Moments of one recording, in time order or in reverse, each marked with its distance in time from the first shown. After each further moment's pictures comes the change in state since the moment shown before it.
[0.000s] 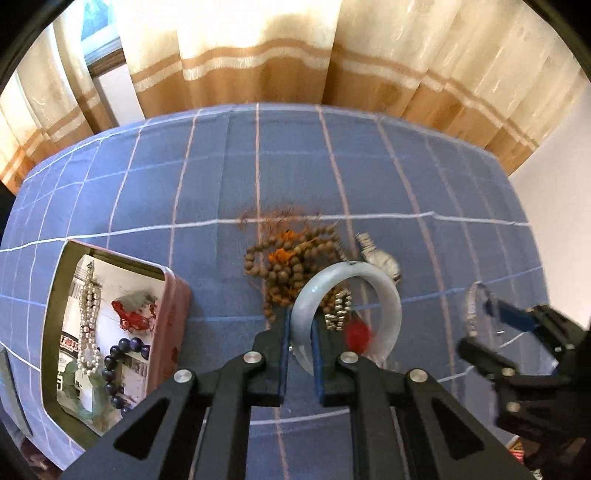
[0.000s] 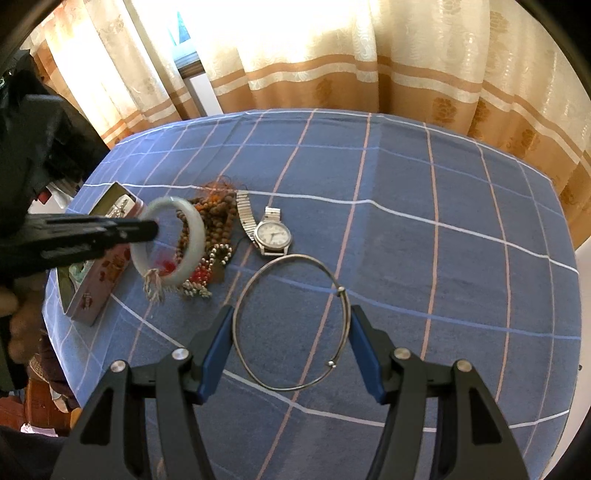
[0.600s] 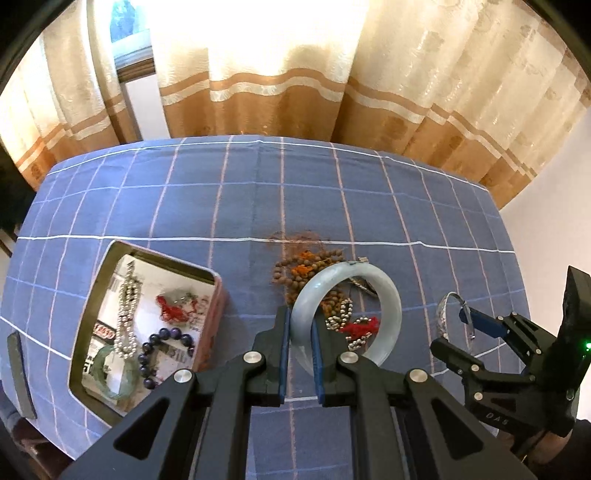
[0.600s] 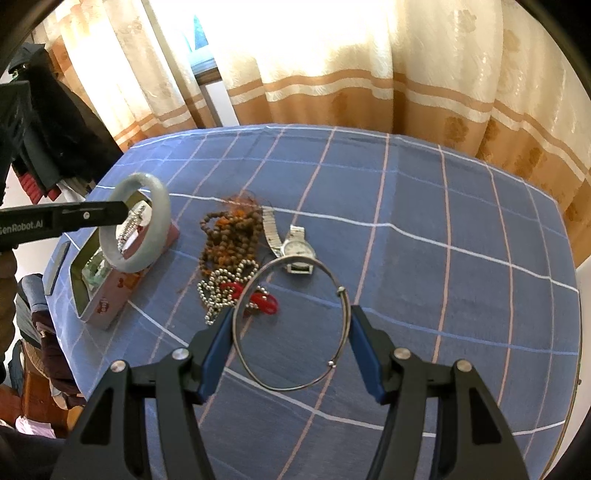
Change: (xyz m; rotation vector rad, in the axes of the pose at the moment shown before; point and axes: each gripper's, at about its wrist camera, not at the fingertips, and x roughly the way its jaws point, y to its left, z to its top) left arm -0.052 0.022 -0.005 -0.060 -0.074 0.011; right arm -0.014 0.019 0.009 -0.045 -0.039 0.022
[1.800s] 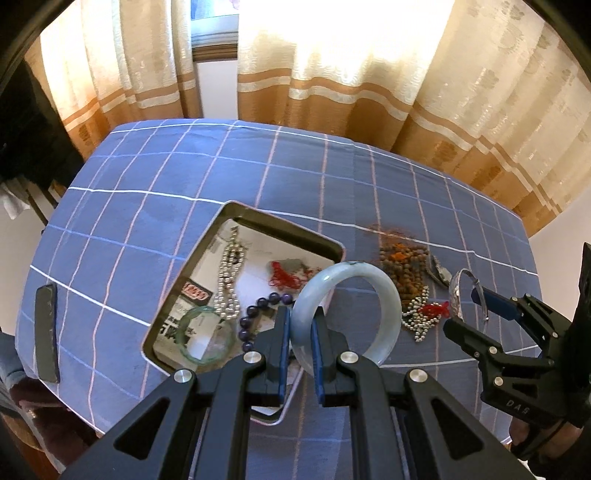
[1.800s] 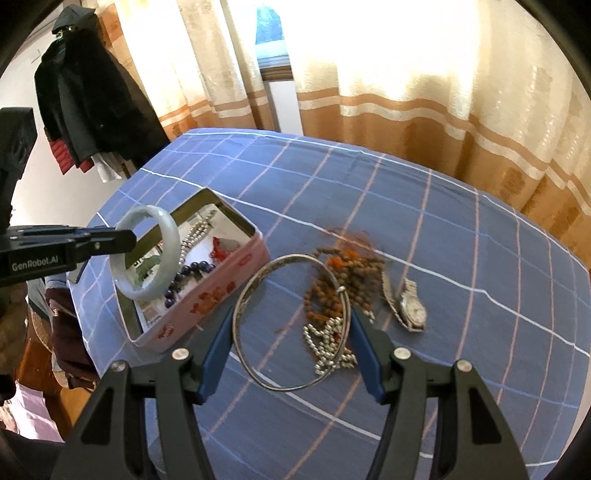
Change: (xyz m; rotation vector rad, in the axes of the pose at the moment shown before) left arm -0.038 0.105 -0.034 -0.142 -0.024 0.081; right arm 0.018 0.108 0.035 -0.160 -0.015 0.075
